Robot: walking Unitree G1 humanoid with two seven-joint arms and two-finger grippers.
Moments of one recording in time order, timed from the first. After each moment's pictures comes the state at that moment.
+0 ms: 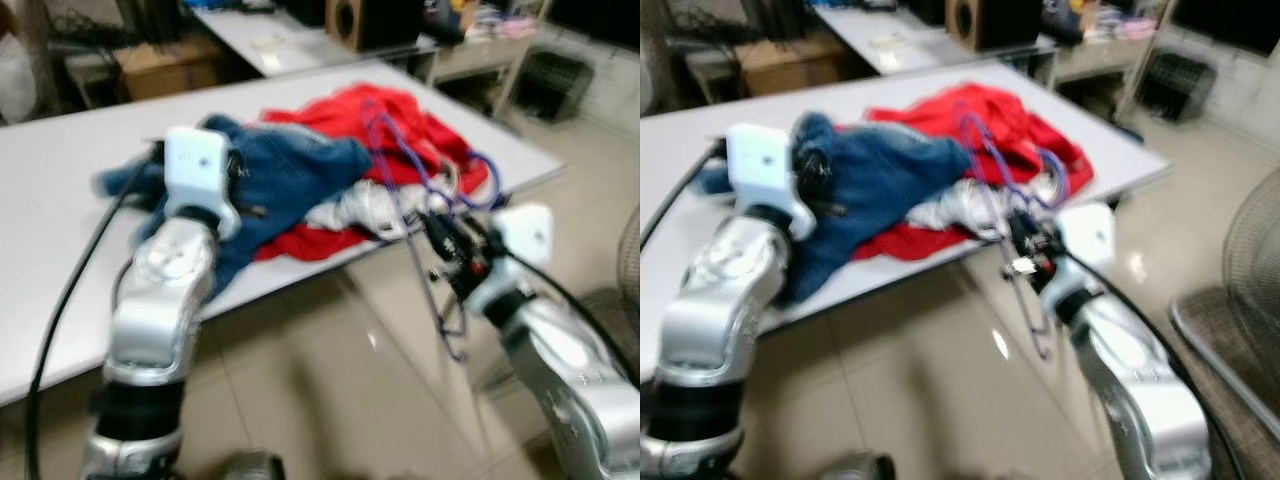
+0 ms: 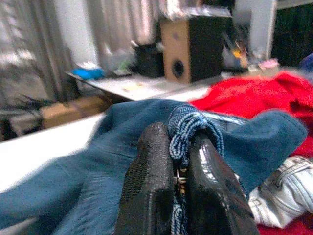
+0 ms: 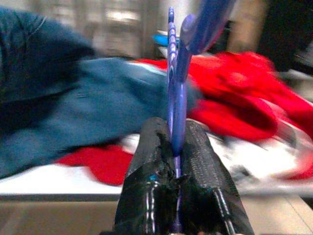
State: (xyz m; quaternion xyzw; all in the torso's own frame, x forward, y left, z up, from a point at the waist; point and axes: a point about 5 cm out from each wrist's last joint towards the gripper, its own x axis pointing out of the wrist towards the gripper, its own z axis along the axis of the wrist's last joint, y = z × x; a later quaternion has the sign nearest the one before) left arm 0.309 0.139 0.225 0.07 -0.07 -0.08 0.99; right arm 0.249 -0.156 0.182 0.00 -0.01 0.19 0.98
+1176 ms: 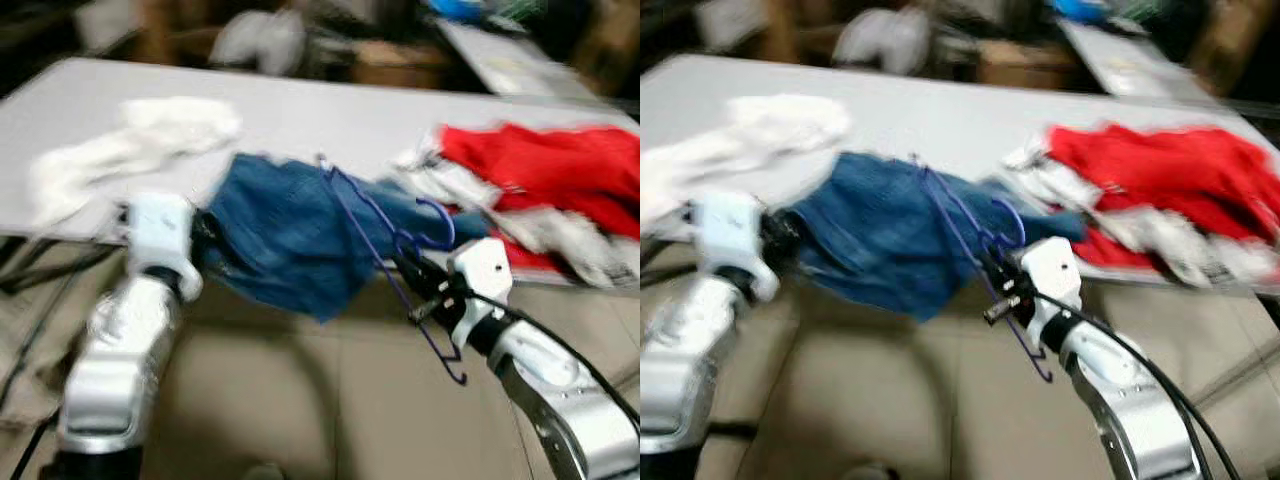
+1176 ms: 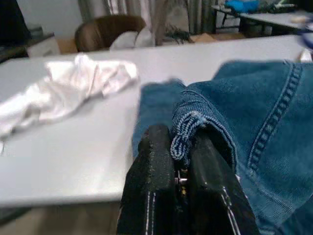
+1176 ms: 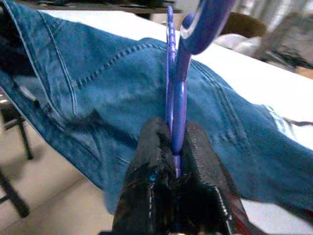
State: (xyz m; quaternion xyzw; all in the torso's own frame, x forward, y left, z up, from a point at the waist) left arm 0.274 0.175 0.166 0.09 0.03 -0.08 0.99; right arm 0.241 -0.144 0.149 -0.06 0.04 0.27 0.96
